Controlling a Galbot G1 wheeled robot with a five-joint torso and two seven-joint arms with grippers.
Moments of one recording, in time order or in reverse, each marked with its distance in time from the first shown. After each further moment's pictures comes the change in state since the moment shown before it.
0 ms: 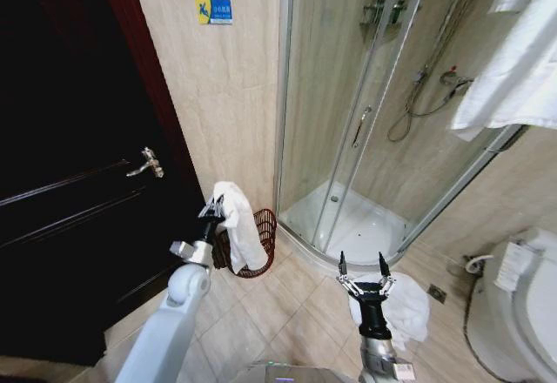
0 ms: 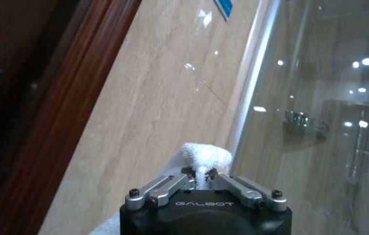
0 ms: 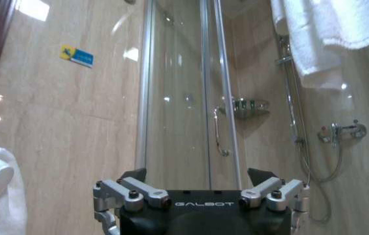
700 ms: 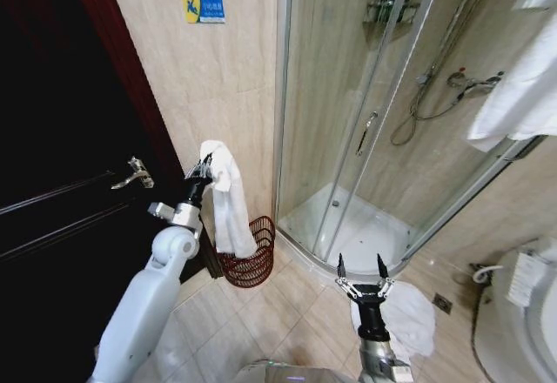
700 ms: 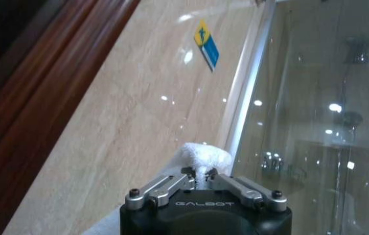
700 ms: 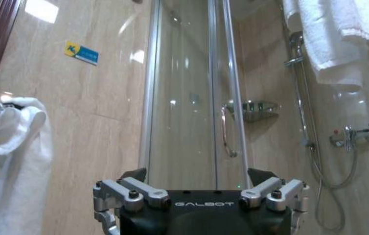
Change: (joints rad) left arm -0.220 0.153 0.014 -0.024 -0.201 0.051 -0.015; right arm 0.004 0.000 0.005 -0.025 -0.002 0.044 -0.036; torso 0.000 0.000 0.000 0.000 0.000
